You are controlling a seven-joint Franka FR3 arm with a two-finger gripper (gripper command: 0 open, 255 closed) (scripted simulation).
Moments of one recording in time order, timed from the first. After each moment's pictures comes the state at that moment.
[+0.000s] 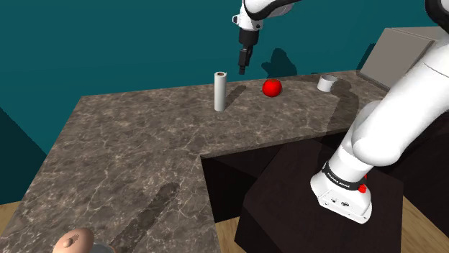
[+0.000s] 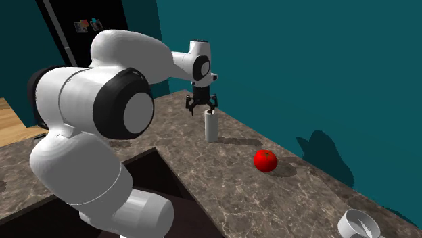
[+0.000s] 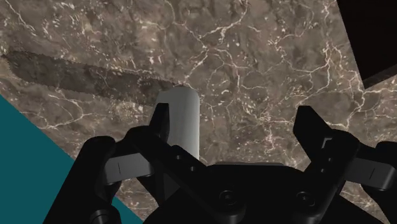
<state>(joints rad) 0.04 -0.17 -0.14 -2.09 -0.01 1.94 -0.47</state>
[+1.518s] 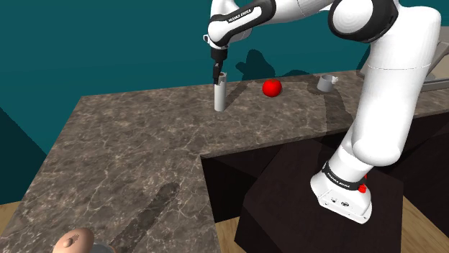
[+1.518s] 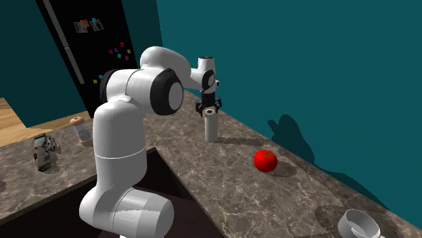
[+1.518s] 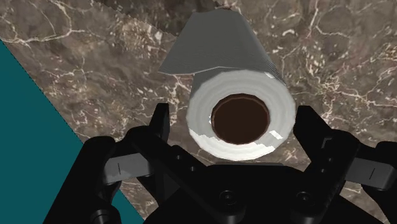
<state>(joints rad) 0.05 0.30 -0.13 -1.76 0.03 2.13 -0.64</state>
